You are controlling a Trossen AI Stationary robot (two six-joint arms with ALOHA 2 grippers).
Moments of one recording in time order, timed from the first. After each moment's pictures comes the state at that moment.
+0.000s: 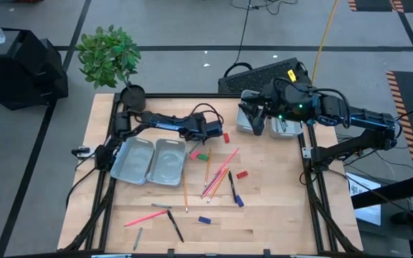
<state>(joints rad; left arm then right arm) 0.22 2.16 1.47 -0.64 -0.46 -1.31 -0.09 1.19 1.45 -0.59 0.28 0.15</state>
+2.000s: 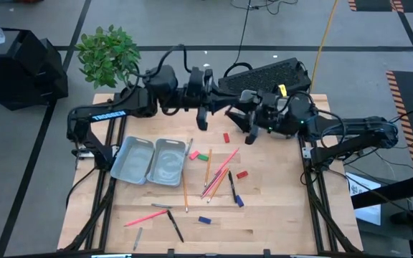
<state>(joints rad) 0.15 1.66 1.82 0.03 0.26 -0.20 0.00 1.16 1.08 0.27 0.20 0.22</state>
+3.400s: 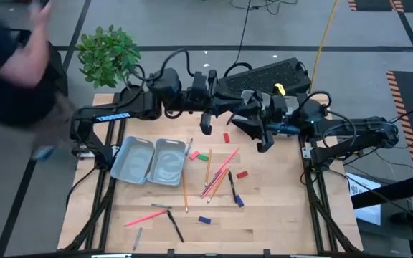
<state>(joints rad) 0.13 1.69 1.82 0.11 0.26 -0.11 0.00 1.16 1.08 0.45 -0.01 0.23</state>
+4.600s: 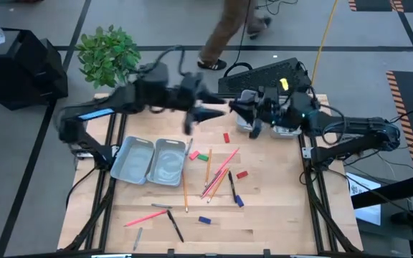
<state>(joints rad) 0.18 1.54 1.82 -0.32 0.35 -0.08 -0.12 1.13 1.09 0.15 0.12 0.30</state>
